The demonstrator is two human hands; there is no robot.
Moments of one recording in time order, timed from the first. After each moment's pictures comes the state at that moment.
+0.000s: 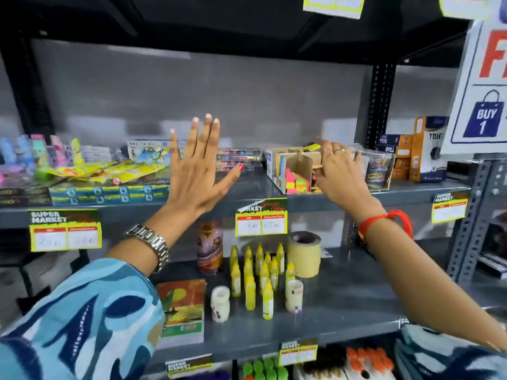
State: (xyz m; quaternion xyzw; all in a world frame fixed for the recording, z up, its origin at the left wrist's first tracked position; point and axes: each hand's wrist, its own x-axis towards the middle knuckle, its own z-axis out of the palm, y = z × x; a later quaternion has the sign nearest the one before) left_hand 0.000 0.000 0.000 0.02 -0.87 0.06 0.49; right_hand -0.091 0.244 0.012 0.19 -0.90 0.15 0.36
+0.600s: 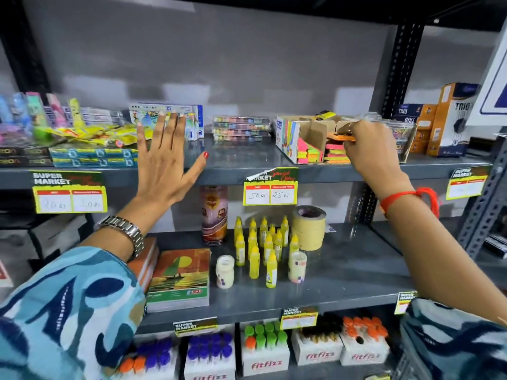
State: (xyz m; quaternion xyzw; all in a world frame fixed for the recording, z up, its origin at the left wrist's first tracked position) left_hand 0.016 -0.060 -0.042 0.09 -0.87 0.09 0.48; right_hand -0.095 0.257 0.010 0.18 -0.89 0.12 0.41
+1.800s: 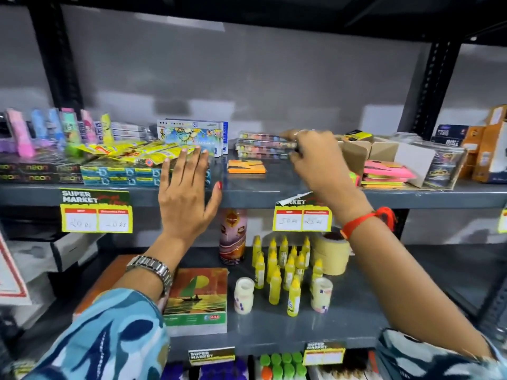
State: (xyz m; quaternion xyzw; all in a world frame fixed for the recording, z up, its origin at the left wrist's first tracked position) left_hand 0.005 -0.078 -0.074 0.08 -0.79 0.10 0.60; right_hand -0.073 0.132 0.020 0.34 -0.83 0.20 0.40
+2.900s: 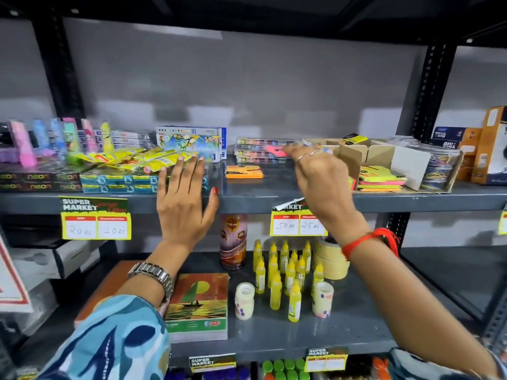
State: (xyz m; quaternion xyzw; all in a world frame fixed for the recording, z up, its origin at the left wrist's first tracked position) left_hand 0.005 -0.077 -0.074 0.09 -0.78 0.10 0.61; right_hand -0.058 0.146 -0.005 0.37 -0.74 0.20 0.53
